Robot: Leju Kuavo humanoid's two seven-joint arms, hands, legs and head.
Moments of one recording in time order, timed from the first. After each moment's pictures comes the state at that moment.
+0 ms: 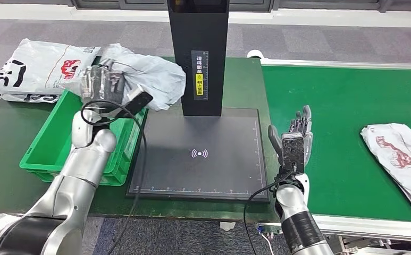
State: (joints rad) left arm -0.77 -0.08 -0.03 -0.90 -1.07 0.69 -0.30; right arm -0.36 0.13 0.23 -1.01 0.21 -0.45 -0.53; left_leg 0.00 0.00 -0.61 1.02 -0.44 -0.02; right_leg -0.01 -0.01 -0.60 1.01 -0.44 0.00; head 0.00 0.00
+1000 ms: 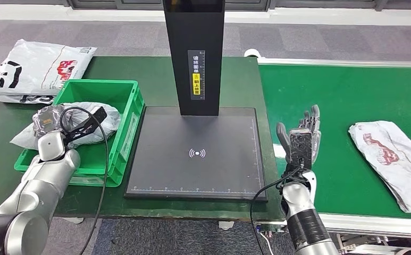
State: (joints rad) left arm -0.80 0.15 0.11 -0.50 -1.53 0.53 0.34; right arm -0.37 0.12 0.18 -1.01 0.25 -0.46 -0.50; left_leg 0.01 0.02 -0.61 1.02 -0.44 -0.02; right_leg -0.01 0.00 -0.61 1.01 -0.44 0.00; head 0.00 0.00
